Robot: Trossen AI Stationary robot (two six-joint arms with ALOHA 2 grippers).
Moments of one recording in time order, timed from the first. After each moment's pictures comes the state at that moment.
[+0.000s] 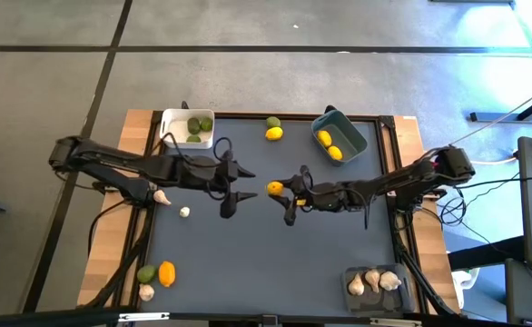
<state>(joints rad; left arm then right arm) -0.09 1.22 0.88 -0.07 -0.20 -0.15 0.20 1.54 0.82 0.43 0.46 0.23</state>
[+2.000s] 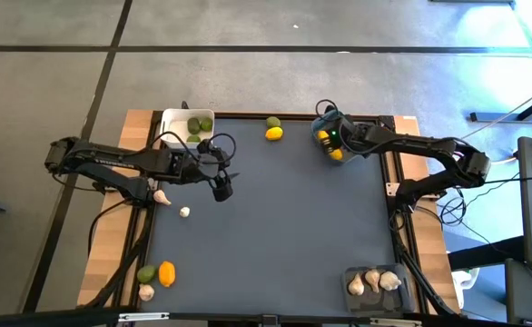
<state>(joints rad) -0.02 1.18 0.87 -0.47 -0.48 -0.23 -0.54 1.37 0.82 -0.53 0.53 0.52</state>
